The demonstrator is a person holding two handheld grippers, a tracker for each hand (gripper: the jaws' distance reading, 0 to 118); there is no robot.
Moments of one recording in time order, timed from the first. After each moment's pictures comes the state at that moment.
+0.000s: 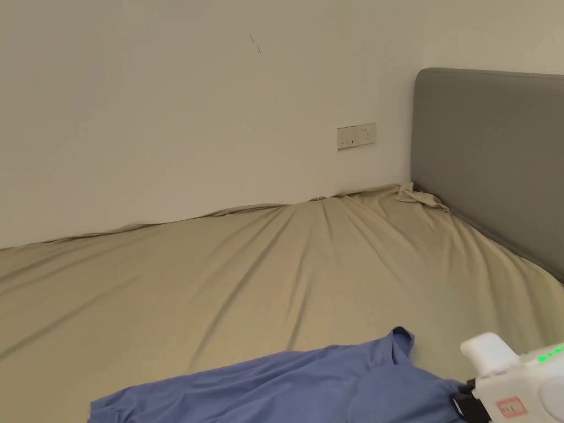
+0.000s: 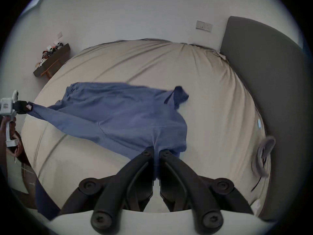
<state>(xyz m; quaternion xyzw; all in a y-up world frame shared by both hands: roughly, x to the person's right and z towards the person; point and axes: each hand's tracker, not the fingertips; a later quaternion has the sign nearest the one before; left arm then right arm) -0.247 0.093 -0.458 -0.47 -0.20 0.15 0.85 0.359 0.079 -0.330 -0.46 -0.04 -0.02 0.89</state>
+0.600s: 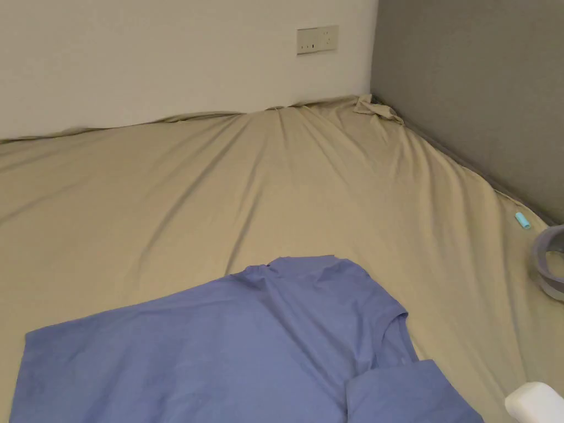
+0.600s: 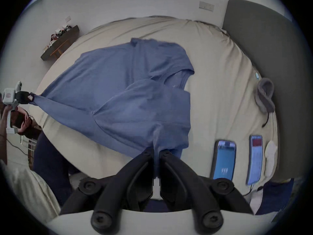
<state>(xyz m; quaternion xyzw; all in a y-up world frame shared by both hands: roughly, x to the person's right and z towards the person) -0.320 0.067 -0.296 -0.54 -0.21 0.15 0.80 0.315 0.038 -0.128 -0.54 -0.01 -0.03 0.84</state>
